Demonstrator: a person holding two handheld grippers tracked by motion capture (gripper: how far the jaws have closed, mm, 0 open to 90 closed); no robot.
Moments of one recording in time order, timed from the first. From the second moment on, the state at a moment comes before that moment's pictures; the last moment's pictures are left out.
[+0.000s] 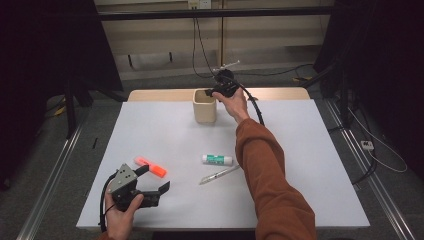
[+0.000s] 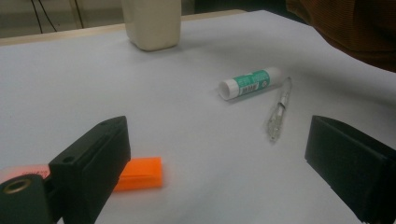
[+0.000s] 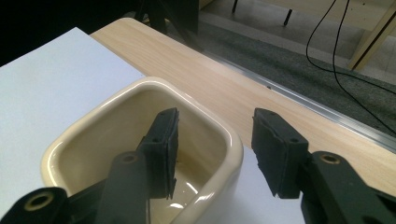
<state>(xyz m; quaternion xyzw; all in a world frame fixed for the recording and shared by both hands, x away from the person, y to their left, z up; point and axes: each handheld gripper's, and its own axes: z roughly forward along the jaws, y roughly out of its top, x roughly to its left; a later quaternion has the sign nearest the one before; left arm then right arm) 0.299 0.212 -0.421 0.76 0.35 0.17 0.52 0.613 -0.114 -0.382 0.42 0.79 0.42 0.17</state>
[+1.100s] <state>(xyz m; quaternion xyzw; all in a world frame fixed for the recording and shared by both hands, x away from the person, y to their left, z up) 0.299 0.211 -0.422 0.76 0.35 0.17 0.52 0.616 -0.113 -0.391 0.42 0.80 0.40 0.16</state>
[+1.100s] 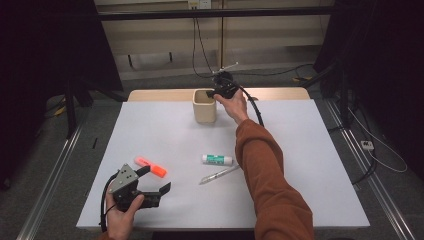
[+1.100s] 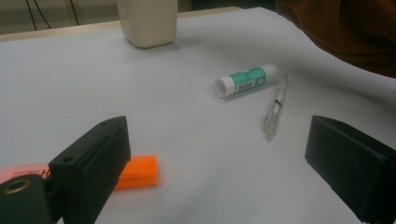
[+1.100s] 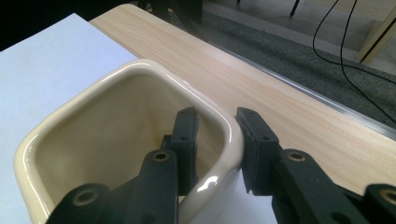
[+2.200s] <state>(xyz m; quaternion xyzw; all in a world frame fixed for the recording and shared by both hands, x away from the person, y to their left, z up) 0.301 0.209 -0.423 0.77 0.35 0.17 0.51 0.546 -0.167 -0.364 0.42 0.79 0.42 0.15</state>
